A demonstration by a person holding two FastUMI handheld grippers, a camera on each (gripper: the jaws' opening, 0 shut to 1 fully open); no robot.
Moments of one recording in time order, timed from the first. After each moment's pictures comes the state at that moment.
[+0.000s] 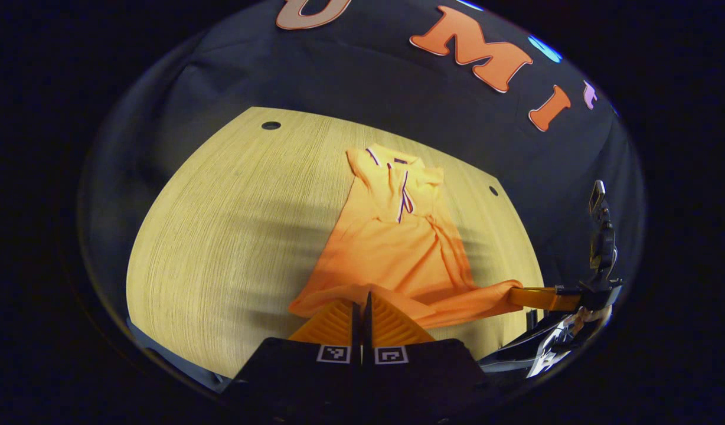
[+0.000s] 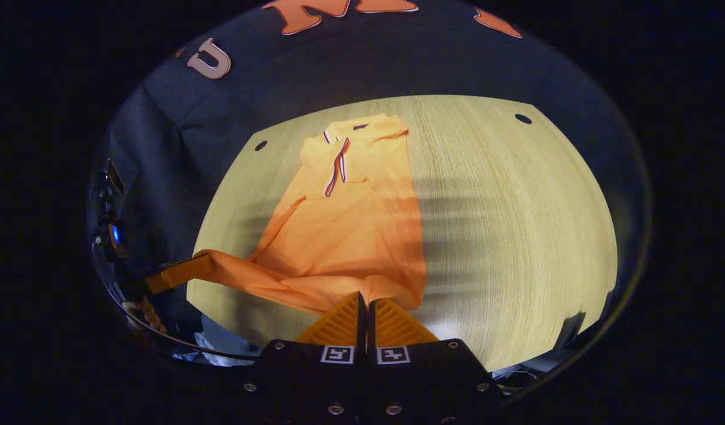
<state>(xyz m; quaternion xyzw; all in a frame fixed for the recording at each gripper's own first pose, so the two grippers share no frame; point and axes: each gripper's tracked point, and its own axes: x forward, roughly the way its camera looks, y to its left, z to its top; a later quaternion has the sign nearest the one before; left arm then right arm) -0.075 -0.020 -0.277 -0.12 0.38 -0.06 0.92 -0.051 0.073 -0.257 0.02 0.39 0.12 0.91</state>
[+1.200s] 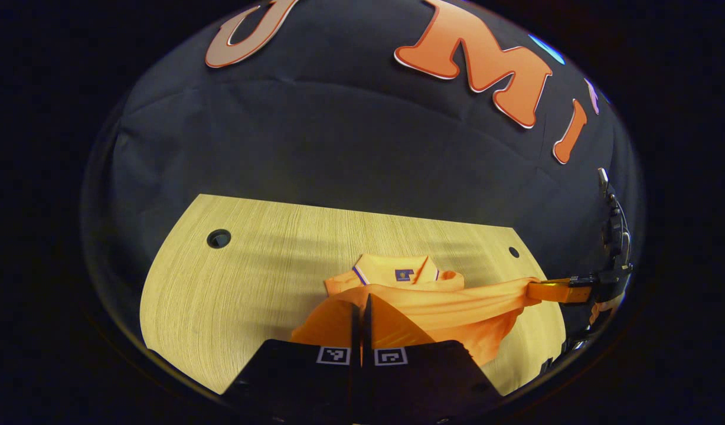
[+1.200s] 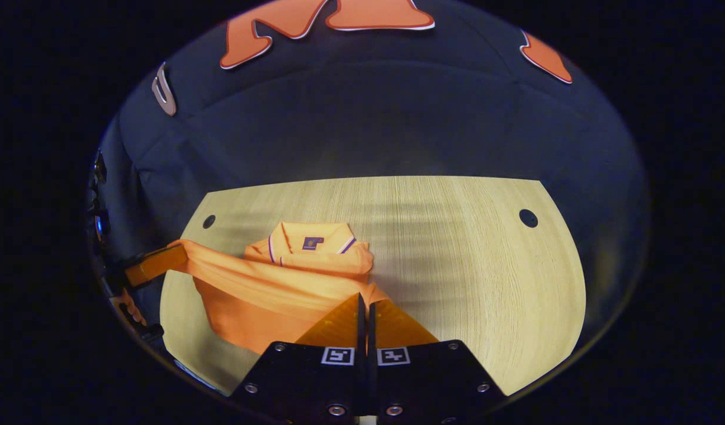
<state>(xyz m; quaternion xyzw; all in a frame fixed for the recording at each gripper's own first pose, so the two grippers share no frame) 0.221 -0.031 -0.210 -0.05 0.28 -0.07 0.96 0.208 0.048 -0.165 -0.03 0.32 0.07 0.95</state>
